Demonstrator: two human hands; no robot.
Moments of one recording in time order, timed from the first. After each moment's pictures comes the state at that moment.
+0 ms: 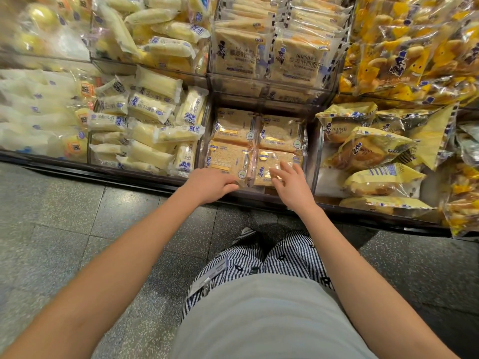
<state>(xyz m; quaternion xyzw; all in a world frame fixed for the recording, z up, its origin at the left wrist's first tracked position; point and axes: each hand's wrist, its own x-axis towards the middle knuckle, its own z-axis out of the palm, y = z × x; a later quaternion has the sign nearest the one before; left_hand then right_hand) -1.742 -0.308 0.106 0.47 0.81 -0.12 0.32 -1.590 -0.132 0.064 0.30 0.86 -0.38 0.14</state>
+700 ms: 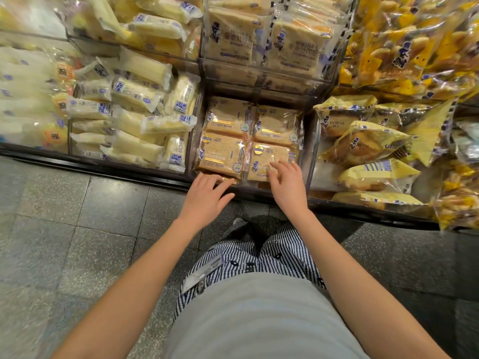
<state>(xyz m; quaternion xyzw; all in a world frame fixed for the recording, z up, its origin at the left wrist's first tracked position) -1.689 -0.343 0.057 0.42 0.88 0.05 0.23 -1.584 -0.147 0.067 0.36 0.85 -0.37 0.05</state>
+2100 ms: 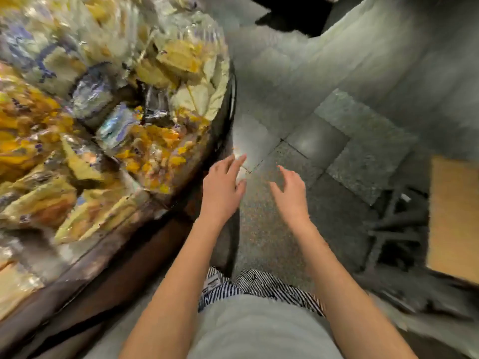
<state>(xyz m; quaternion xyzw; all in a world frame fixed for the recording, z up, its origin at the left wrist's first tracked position) -1.206 0.031 0.142 0.72 0.64 0.19 0.19 -1.035 0.030 0.128 0.74 0.56 -0.32 -0.21</state>
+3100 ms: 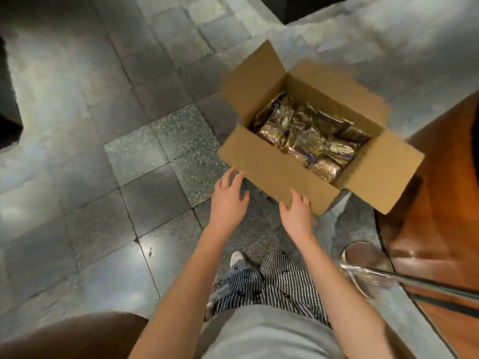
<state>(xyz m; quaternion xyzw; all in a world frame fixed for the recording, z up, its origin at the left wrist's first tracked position) -0.585 0.197 0.112 0.94 0.15 -0.05 0.30 -0.552 0.022 0.078 0.92 -0.08 -0.22 -0.31</state>
